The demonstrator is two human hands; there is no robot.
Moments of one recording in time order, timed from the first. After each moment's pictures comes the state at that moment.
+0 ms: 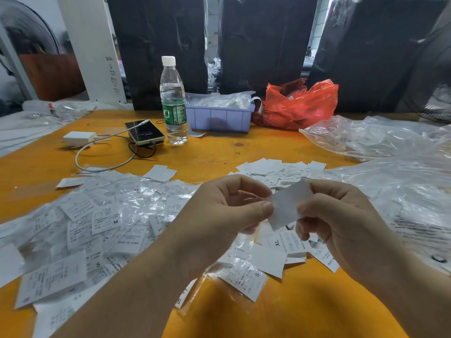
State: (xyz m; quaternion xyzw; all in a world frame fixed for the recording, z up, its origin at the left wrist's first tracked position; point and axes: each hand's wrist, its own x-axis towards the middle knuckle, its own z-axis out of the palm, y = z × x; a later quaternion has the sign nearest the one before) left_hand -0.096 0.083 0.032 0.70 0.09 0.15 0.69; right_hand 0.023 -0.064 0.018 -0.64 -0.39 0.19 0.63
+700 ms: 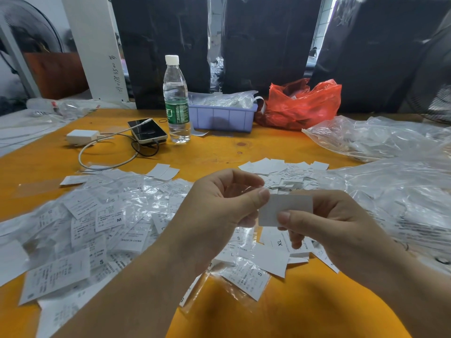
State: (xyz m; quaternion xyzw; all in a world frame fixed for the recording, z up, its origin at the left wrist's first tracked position) left_hand -0.095 0.083 0.030 0.66 0.12 0.22 0.70; right_hand 0.018 -0.063 0.017 -0.65 -0.48 0.20 0.56
